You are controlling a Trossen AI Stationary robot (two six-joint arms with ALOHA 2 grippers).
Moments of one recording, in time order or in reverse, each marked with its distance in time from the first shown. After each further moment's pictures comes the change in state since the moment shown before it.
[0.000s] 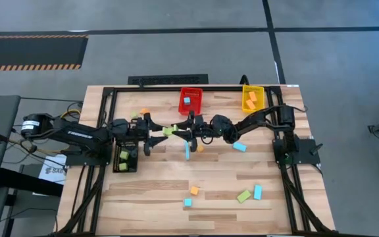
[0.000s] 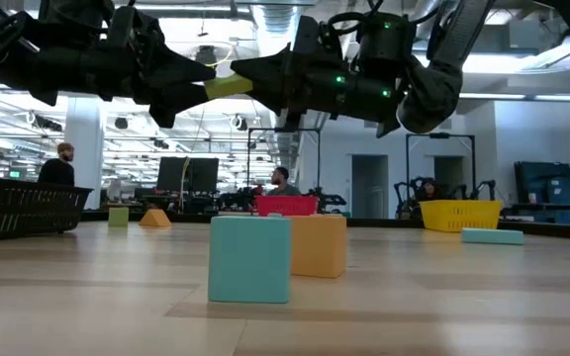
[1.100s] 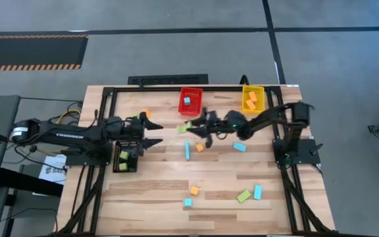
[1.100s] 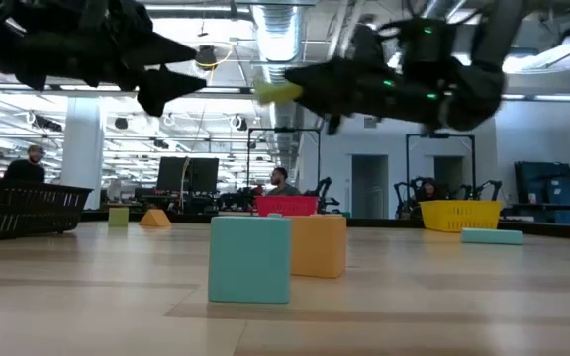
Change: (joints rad) left arm 0.026 -0.213 0.011 -0.245 0.065 0.001; right arm -0.062 -0.157 -0.217 0.041 -0.110 0.051
